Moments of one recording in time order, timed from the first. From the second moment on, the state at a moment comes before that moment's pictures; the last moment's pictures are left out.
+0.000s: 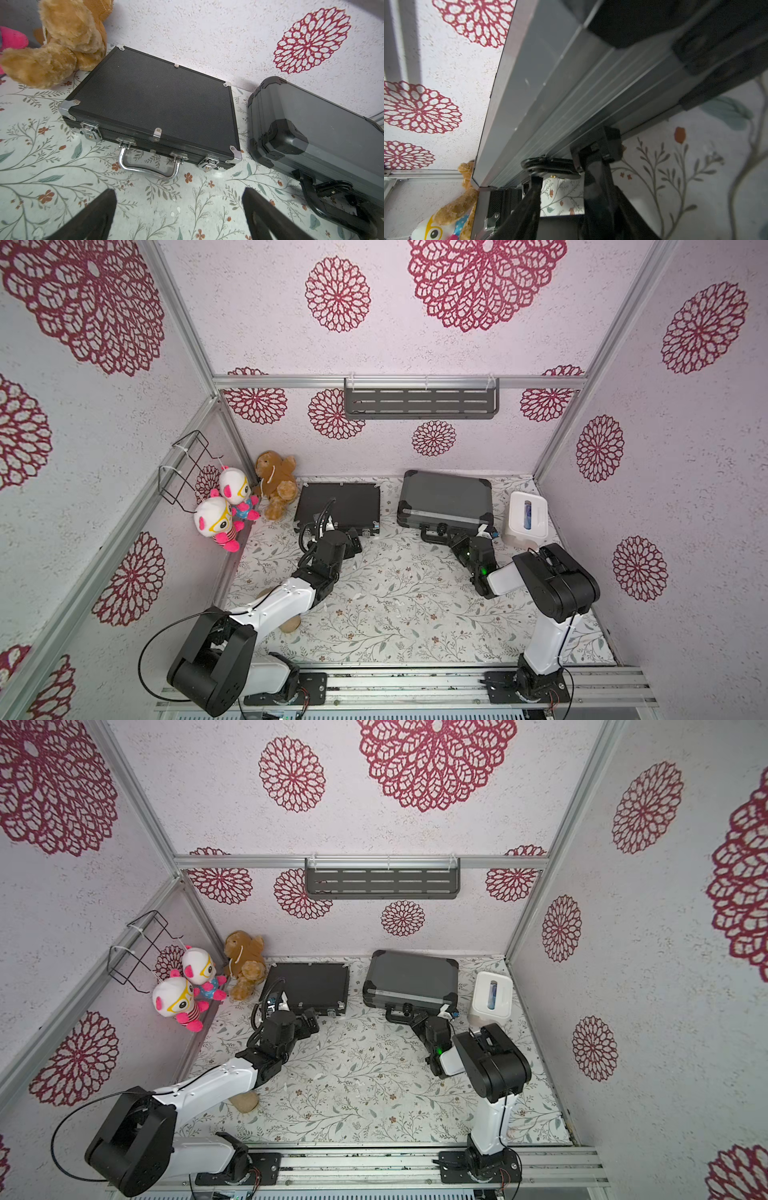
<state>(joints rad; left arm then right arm) -0.48 1.34 0.64 0.22 -0.46 -0.53 0.37 1.86 0.58 0.92 0.10 1.16</state>
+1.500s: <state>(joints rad) -0.75 1.63 0.68 0.66 -0.16 0.14 0.33 1.73 0.61 0.61 0.09 1.32</state>
